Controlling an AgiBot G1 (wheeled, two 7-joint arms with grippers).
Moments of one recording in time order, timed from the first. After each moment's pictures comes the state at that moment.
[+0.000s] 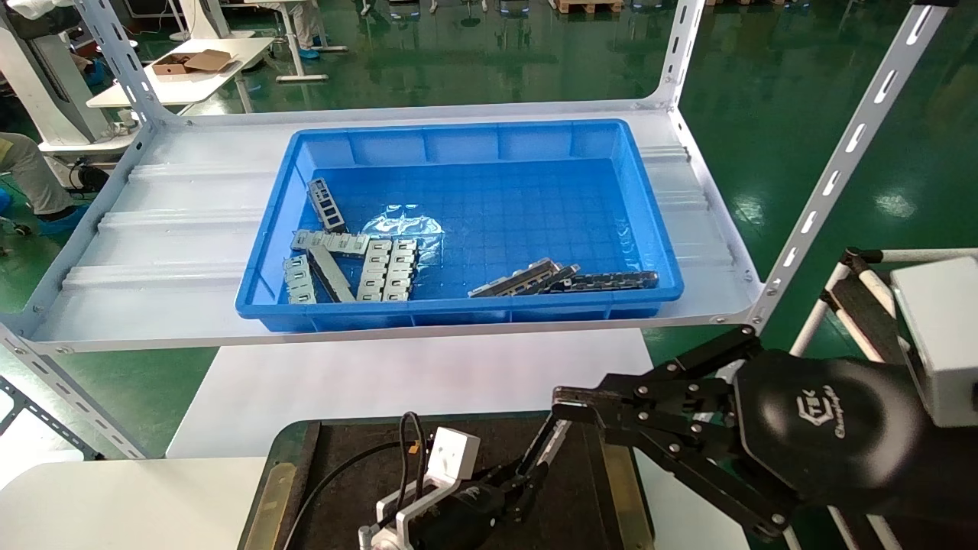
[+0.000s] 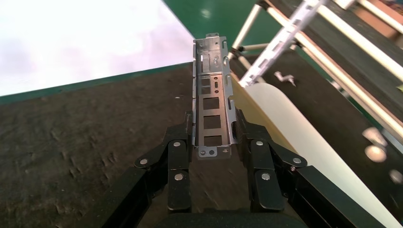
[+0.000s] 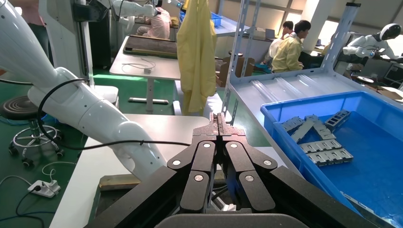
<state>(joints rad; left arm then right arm) -0.81 1.23 0.82 -1.03 1.21 0.24 -0.52 1.09 -0.58 -0.35 1.28 -0.68 -1.47 0.15</state>
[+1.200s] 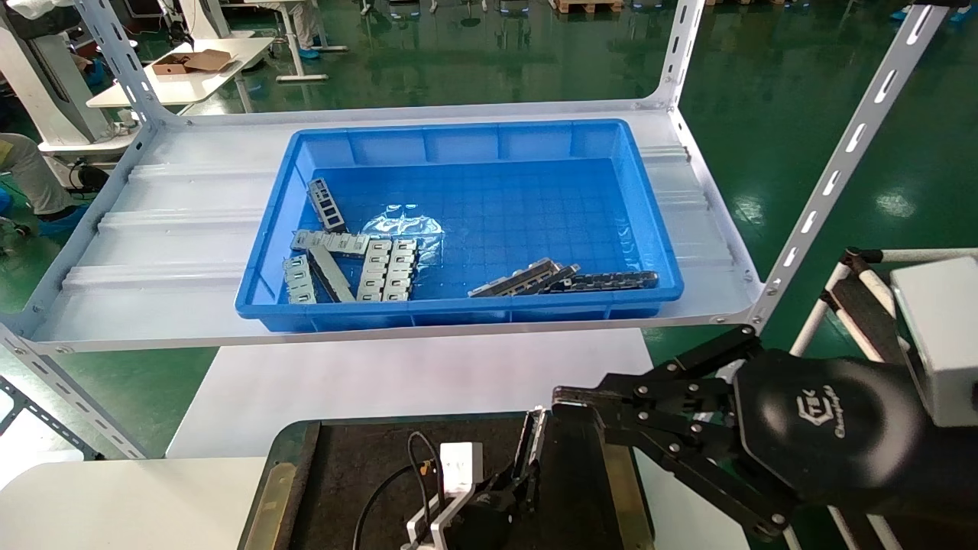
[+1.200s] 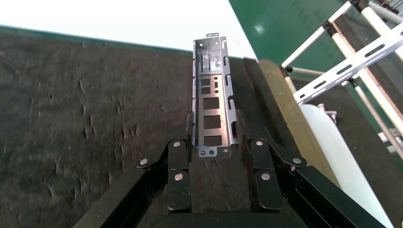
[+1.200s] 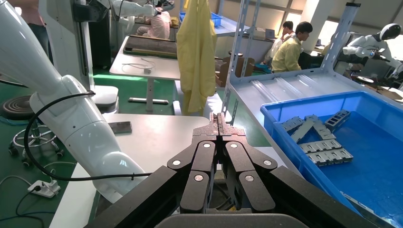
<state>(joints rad) -0.87 1.36 1.20 -0.97 0.92 -0.28 -0.63 1.09 -0.58 -0.35 1.28 -0.68 -1.47 0.15</state>
